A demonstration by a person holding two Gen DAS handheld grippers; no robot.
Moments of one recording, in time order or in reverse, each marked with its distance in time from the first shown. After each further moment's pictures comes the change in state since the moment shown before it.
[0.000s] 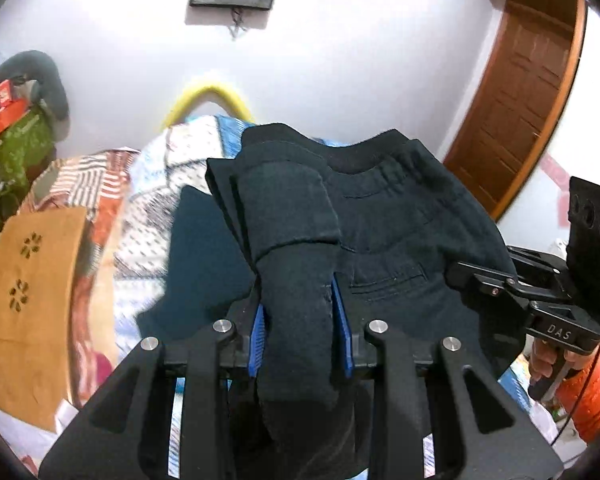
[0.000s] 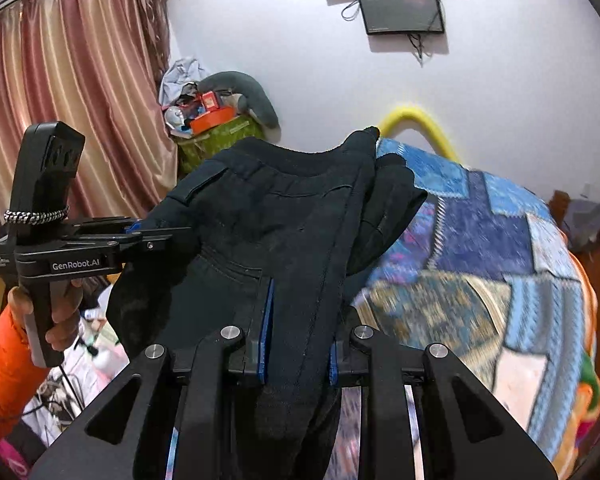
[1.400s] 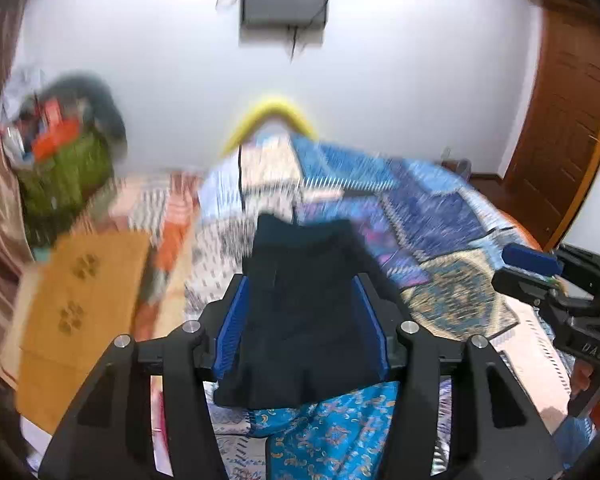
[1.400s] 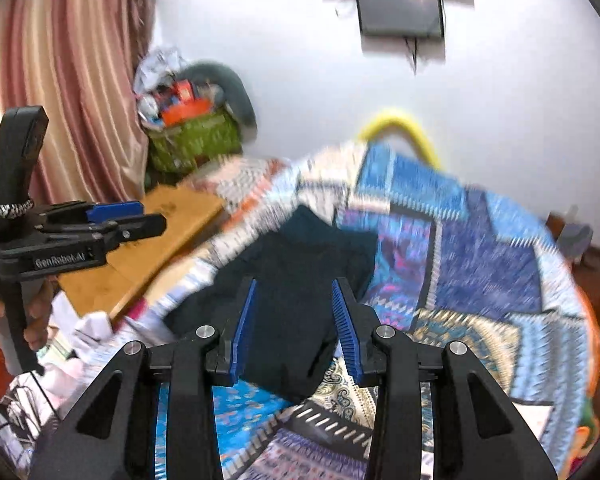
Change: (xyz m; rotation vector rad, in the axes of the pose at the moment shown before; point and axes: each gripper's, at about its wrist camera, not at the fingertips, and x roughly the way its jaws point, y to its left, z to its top) left arm 0.005 0.030 0.015 0.036 -0.102 0.240; right arm 0.016 0.019 0.022 -0.071 -0.056 -0.118
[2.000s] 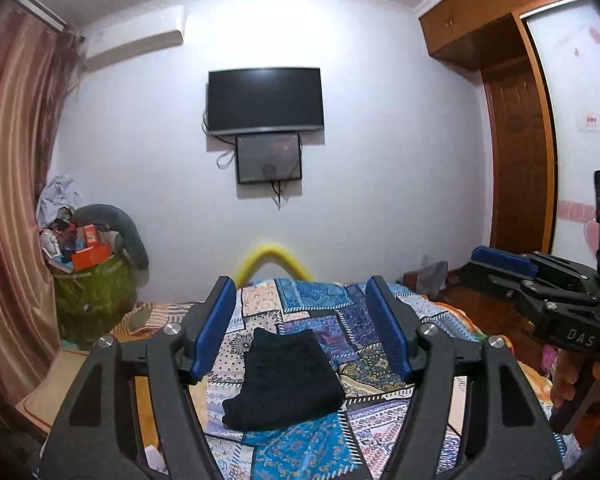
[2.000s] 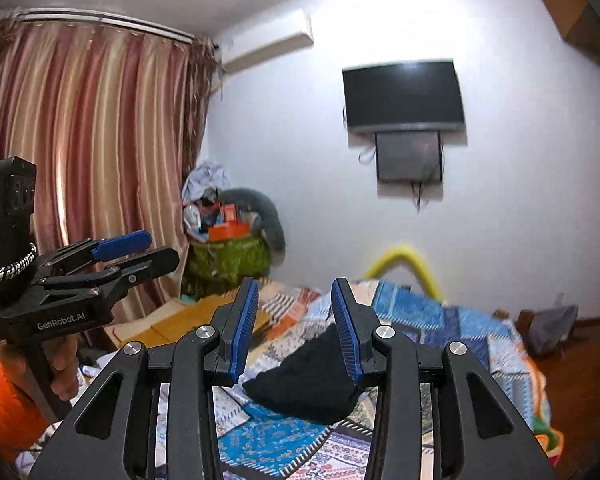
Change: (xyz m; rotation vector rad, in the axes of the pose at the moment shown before) left arm -0.276 -0.093 -0.044 0.066 -0.496 0.036; right arm -0.220 0.085 -0.019 -0.081 -0.431 0.013
